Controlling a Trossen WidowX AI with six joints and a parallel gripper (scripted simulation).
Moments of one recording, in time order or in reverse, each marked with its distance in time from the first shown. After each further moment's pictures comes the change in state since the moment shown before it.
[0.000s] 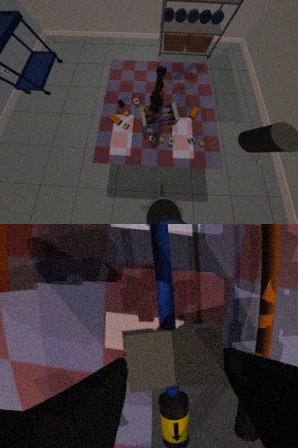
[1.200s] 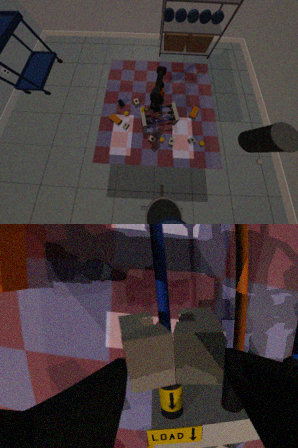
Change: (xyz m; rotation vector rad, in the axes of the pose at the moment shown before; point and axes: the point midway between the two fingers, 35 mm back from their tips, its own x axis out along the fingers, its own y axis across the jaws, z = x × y) arm -0.040 0.000 0.000 0.001 0.000 0.000
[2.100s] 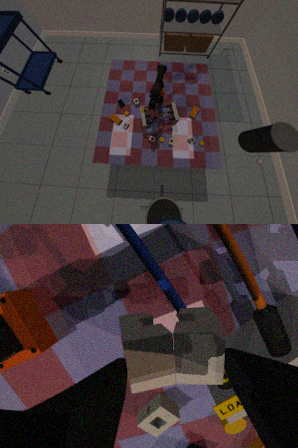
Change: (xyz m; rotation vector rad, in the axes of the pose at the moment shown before) arm -0.015 0.021 0.000 0.511 -0.001 0.009
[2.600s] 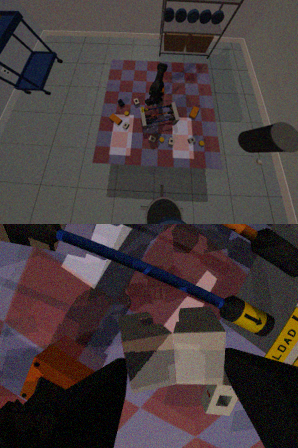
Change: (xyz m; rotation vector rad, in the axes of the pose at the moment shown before) arm -0.003 0.017 -0.010 0.548 0.001 0.002
